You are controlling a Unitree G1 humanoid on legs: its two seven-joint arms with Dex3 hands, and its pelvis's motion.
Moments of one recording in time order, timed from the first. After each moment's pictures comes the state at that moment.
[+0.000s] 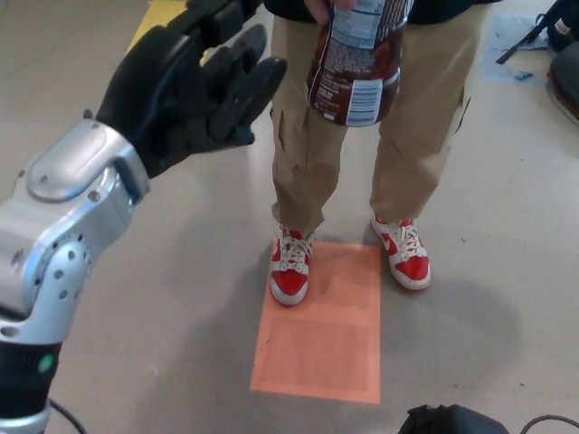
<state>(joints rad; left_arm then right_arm) -0.63 0.40 -0.08 -0.15 -0.56 0.53 -0.17 -0.32 -0.16 0.52 1.29 -0.55 -0.34 -0.57</state>
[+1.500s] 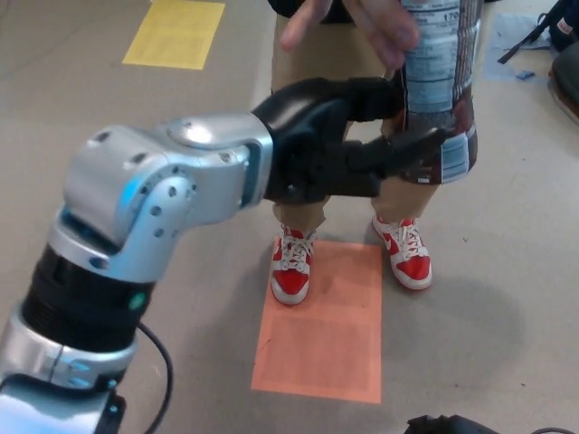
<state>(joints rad) -0.86 0.22 -0.22 -0.10 -0.61 1.13 -0.12 -0.31 -0.15 0.50 1.32 -0.56 -0.37 -0.58</state>
